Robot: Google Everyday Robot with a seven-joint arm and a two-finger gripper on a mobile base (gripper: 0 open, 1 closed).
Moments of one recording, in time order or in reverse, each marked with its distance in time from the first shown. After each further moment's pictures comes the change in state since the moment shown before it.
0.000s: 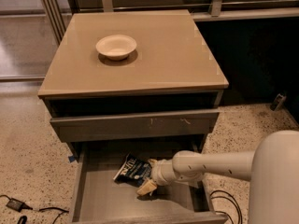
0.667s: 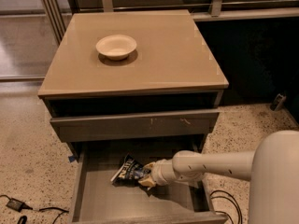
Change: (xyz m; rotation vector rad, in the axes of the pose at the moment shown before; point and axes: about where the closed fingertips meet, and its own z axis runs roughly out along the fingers) arm 0.000 0.000 0.000 0.000 0.000 0.000
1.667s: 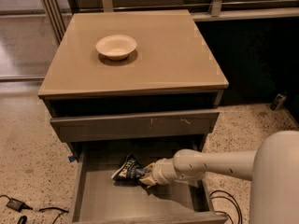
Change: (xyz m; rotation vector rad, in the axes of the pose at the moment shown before) arm 0.001 -0.002 -0.005 -0.008 0.001 0.025
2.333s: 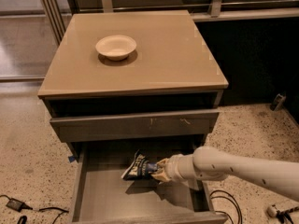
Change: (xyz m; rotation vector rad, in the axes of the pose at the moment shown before) arm -0.019 0.001 -0.083 0.047 -0.061 -0.030
